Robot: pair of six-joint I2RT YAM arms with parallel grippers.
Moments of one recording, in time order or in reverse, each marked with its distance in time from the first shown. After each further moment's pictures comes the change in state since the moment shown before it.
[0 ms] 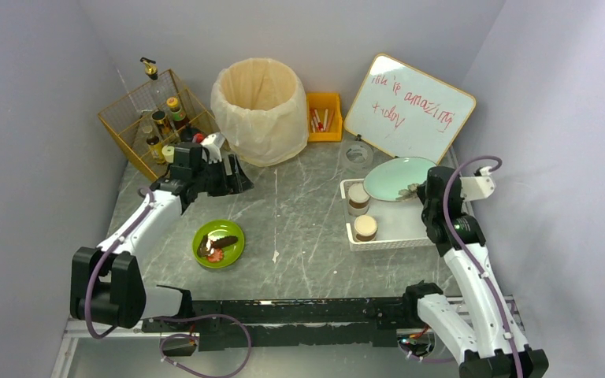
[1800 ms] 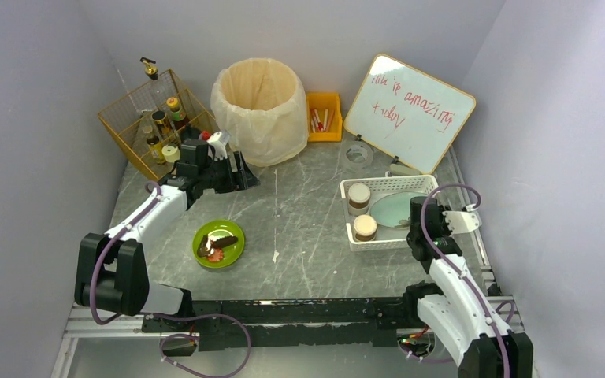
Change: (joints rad) left arm -0.024 0.081 0.019 0.082 0.043 -0.049; right arm -0.011 -0.040 -0.420 0.164 0.184 0.131
